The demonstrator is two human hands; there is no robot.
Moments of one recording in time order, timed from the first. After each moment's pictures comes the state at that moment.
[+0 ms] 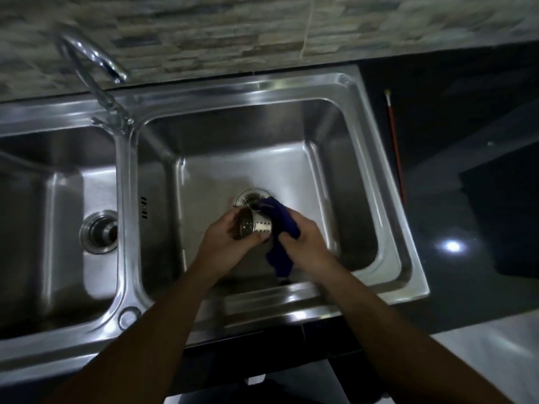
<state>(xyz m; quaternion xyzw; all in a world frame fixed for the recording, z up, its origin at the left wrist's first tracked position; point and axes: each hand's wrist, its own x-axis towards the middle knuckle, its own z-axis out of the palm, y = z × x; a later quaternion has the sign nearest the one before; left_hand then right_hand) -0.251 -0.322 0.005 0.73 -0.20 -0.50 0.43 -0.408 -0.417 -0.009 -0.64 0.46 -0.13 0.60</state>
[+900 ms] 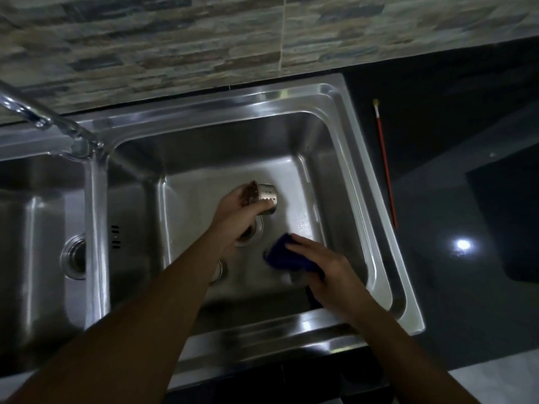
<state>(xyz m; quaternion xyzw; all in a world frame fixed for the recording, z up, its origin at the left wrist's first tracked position) -0.245 -0.448 -0.032 0.72 -0.15 -0.51 0.46 -0.488 -0.461 -0.002 -0.79 0.36 -0.07 0.48</state>
